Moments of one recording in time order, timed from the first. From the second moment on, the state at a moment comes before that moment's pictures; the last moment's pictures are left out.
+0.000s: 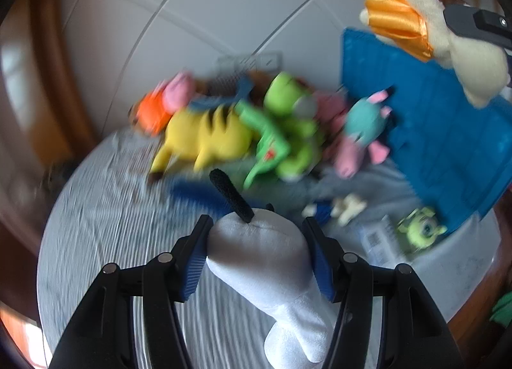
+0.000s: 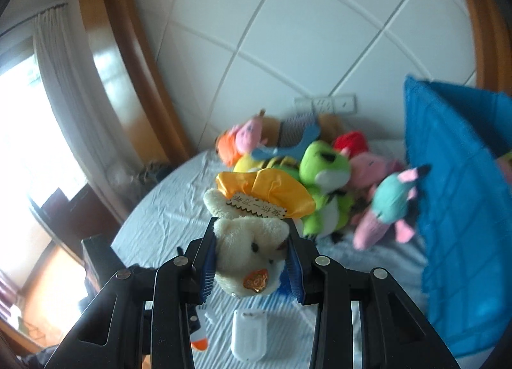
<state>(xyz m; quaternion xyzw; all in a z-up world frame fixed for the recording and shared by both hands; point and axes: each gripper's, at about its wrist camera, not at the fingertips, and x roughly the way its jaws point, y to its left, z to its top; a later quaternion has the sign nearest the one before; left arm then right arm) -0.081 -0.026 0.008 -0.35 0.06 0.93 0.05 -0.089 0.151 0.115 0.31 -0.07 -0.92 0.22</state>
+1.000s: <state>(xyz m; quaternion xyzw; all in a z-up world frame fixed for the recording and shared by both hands) -0.196 0.318 0.235 -0.17 0.15 0.94 0.27 -0.060 0.445 0.241 0.22 -0.10 -0.97 0.01</state>
